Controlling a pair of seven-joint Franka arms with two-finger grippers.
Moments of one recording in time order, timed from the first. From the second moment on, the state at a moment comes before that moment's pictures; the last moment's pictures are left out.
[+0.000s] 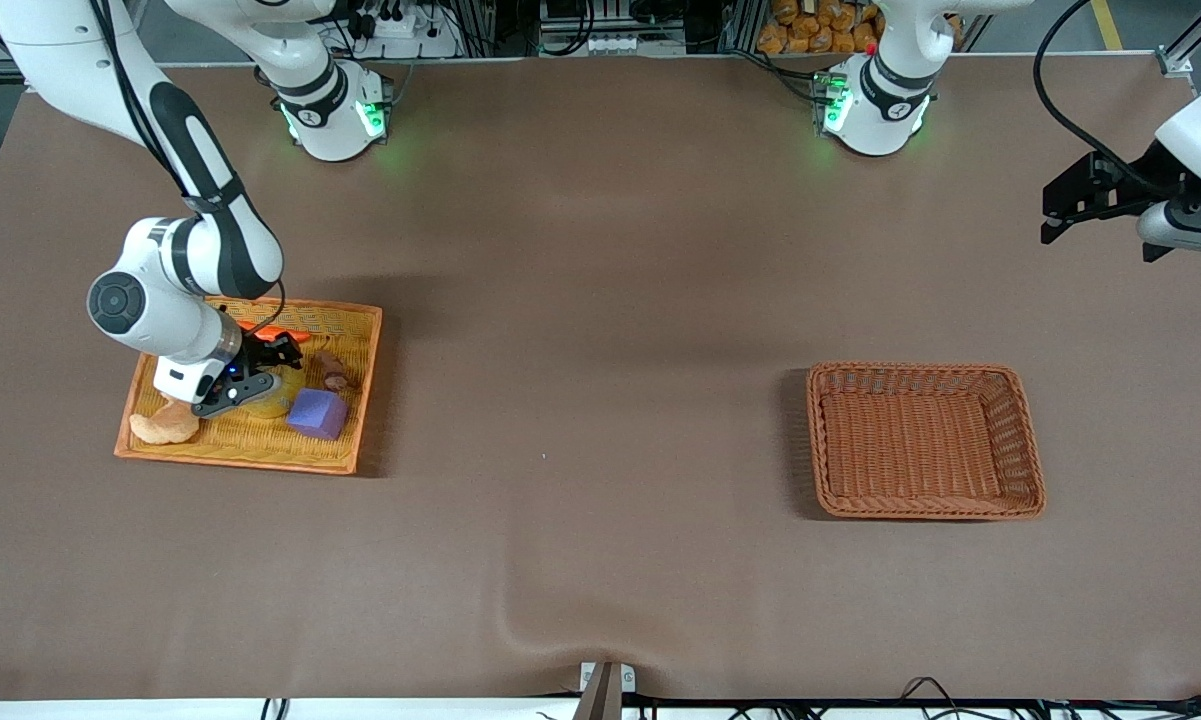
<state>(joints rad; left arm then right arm) -0.07 0.01 -0.04 -1.46 0.02 1.48 0.12 0.00 0.35 -0.05 -2.25 0.05 2.50 -0.48</state>
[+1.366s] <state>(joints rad) -0.07 0.02 -0.04 -1.47 -0.02 1.45 0.12 0.18 0.23 -0.03 -1.67 0.13 1.77 -0.35</state>
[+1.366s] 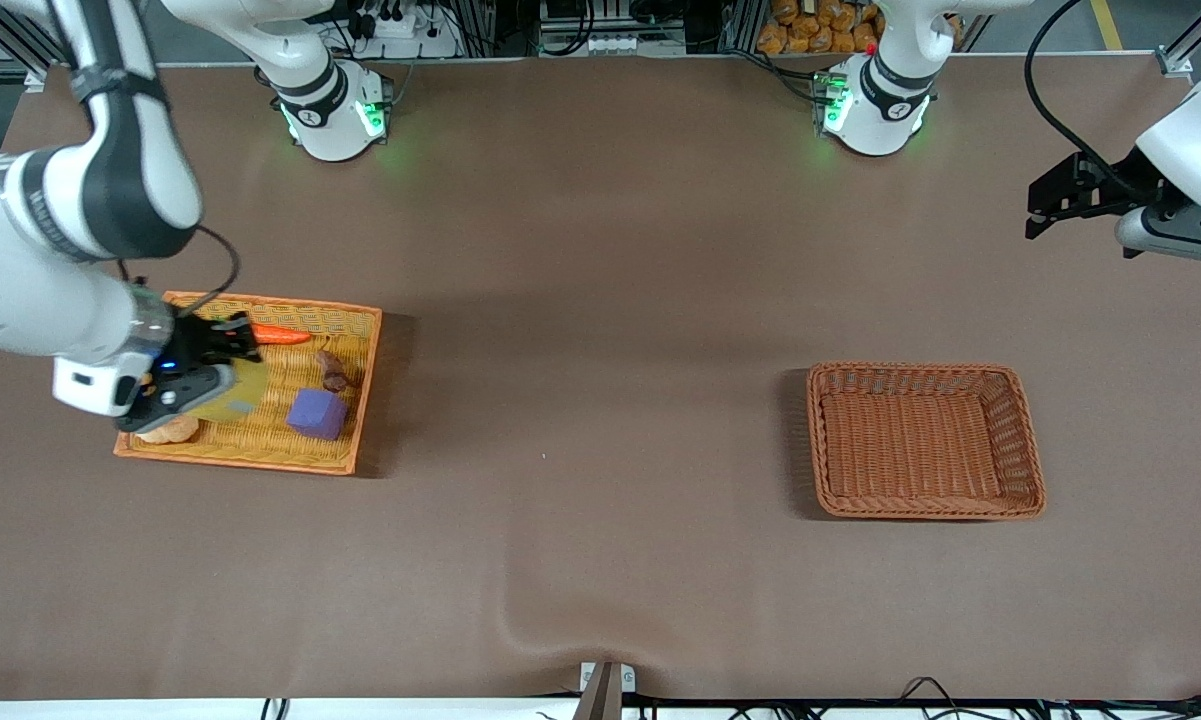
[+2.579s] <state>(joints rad) -0.07 0.03 -0.04 -1.47 -0.03 1.45 0.12 0.82 0.92 -0.03 -1.19 0.14 2.11 0.54</state>
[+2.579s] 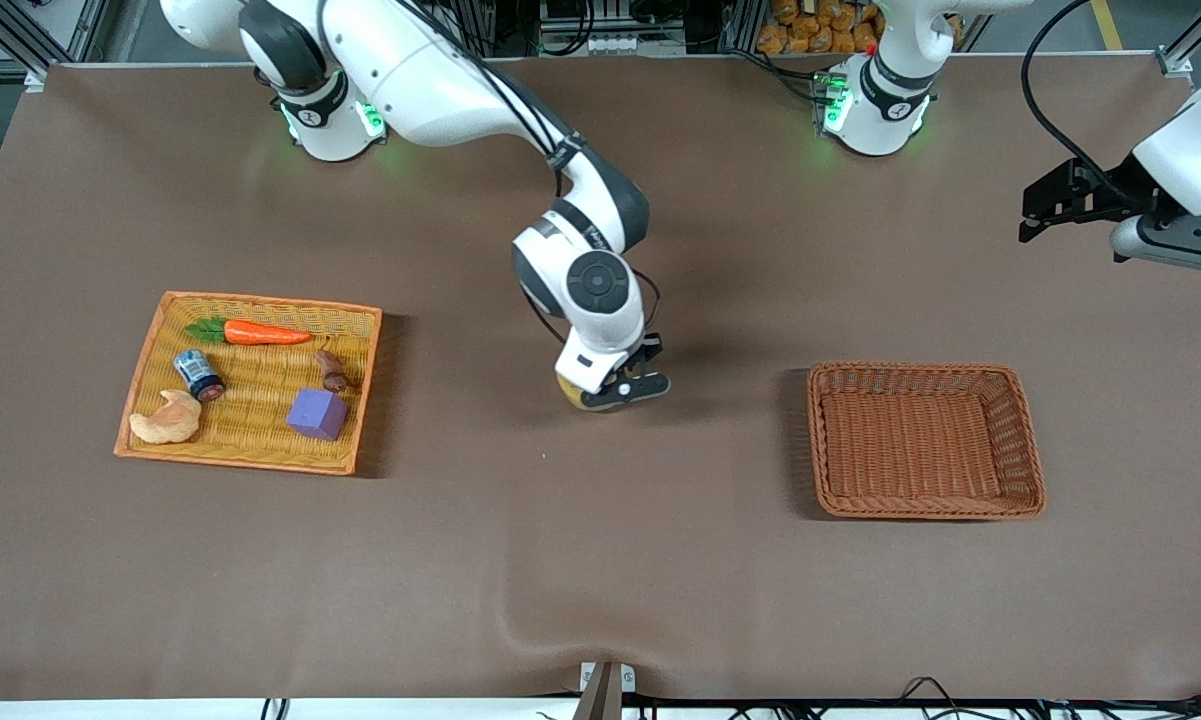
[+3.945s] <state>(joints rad) 0.02 0.17 0.02 -1.47 -0.22 1.51 0.12 0.48 0.36 -0.16 -1.38 0.09 1.72 0.31</state>
